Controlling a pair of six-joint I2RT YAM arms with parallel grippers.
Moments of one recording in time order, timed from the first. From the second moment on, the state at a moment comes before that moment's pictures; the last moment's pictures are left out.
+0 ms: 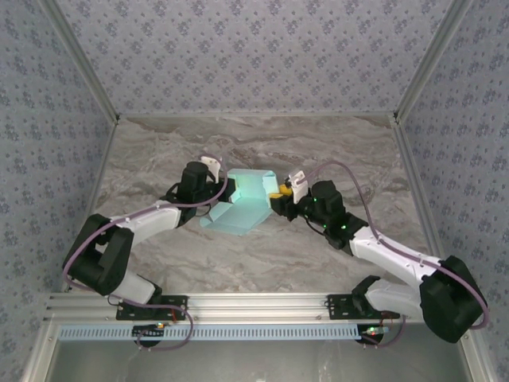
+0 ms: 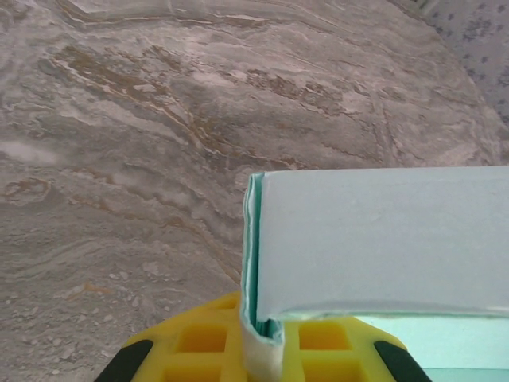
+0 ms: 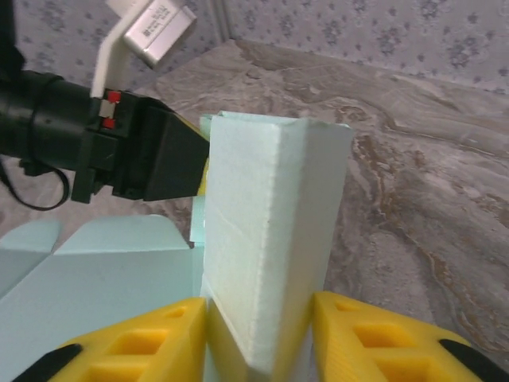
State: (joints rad) left arm -0.52 1.48 0.73 0.23 0.20 -0.41; right arm 0.67 1.13 0.56 0.26 -0.16 0.09
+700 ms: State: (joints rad) left arm -0.60 1.45 0.70 0.22 -0.10 -0.44; right arm 0.82 1.44 0.70 0.28 0.33 0.11
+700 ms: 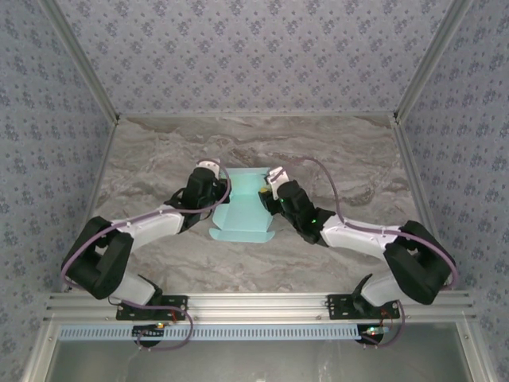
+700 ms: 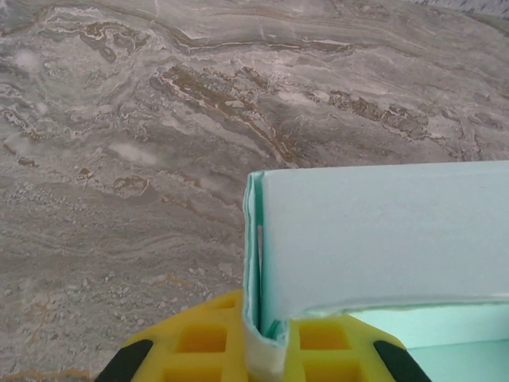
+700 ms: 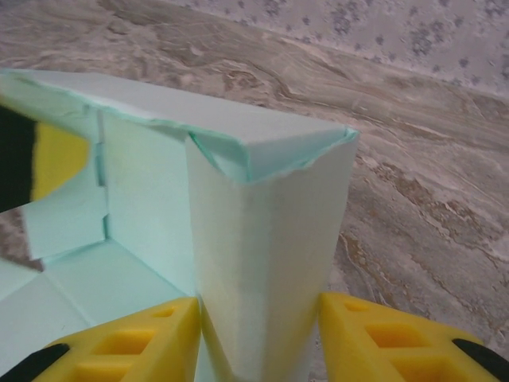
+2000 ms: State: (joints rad) left arm -0.52 1.00 0.41 0.28 0.11 -0.33; right arm 0.59 1.45 0.65 0.39 -0.03 0.02
